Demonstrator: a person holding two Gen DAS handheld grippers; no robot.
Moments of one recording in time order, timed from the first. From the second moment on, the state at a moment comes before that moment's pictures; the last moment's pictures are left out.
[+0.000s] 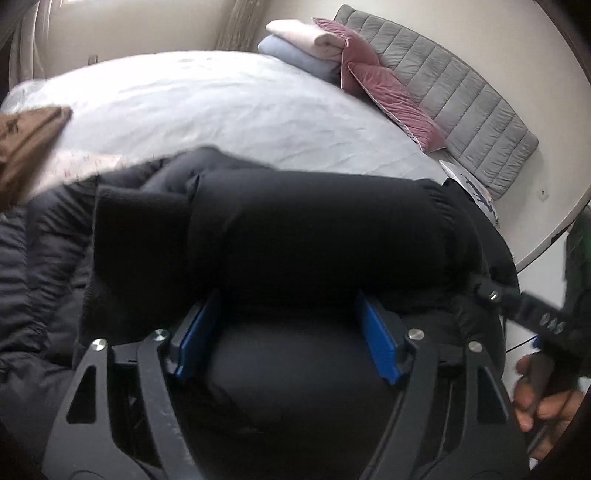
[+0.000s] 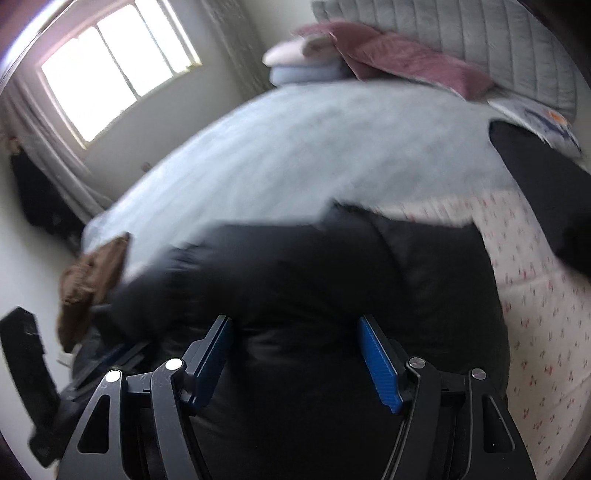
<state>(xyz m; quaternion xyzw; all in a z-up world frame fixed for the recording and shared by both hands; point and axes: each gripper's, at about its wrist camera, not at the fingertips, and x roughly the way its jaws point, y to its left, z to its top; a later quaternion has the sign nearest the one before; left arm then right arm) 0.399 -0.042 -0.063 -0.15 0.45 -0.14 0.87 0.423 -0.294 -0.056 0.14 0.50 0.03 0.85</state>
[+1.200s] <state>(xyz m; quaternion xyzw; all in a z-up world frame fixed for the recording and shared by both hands) 0.195 0.305 -0.070 -0.38 0.45 0.05 0.81 0.232 -0.273 0.007 0.16 0.54 0.02 0.83</state>
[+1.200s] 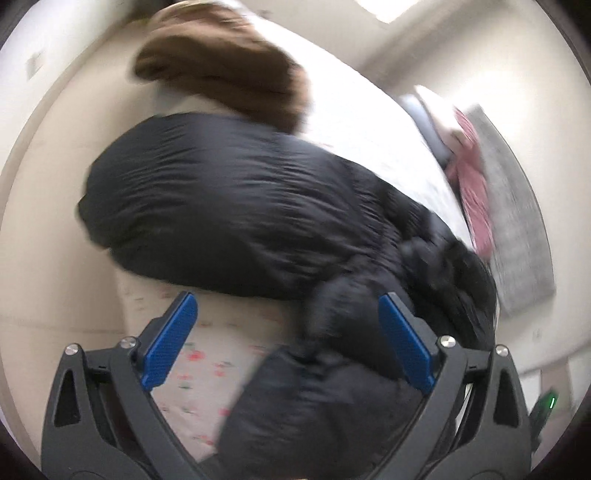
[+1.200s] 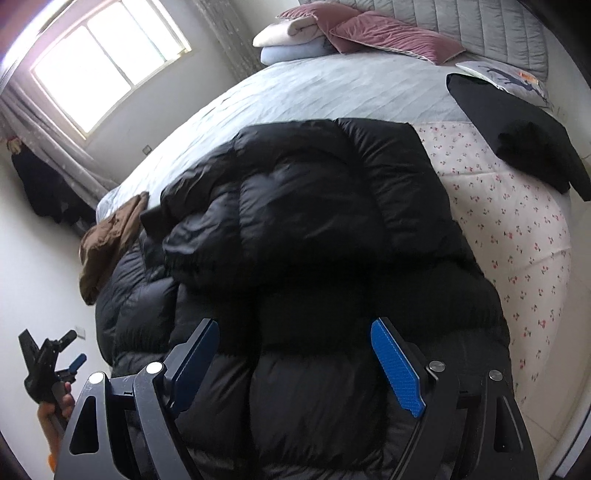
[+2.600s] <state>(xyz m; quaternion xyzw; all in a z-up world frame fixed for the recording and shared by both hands) 0.251 0.232 0.121 -0.29 0.16 -0.07 0.94 0.220 -0.260 -0.017 0.14 0.56 0.05 0.81</state>
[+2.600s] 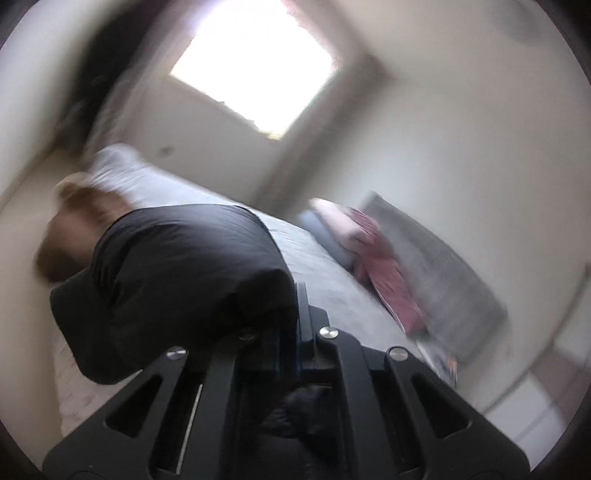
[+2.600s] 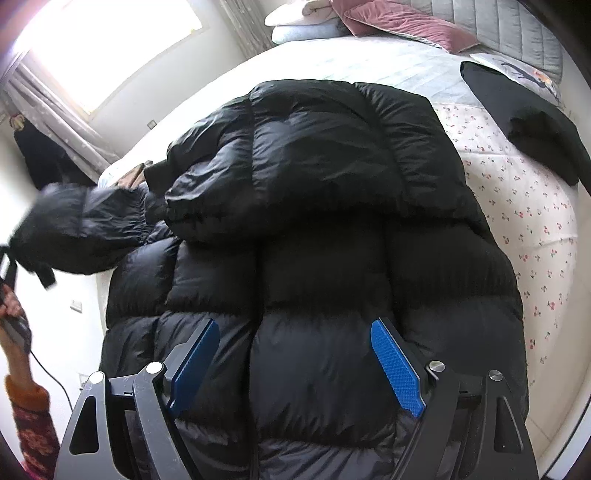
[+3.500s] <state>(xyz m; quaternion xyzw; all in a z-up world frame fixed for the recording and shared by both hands) 0.293 -0.101 0.005 -0.09 0.39 -0.40 0.83 0.256 -0.337 0.020 0.19 0.50 0.05 0.84</state>
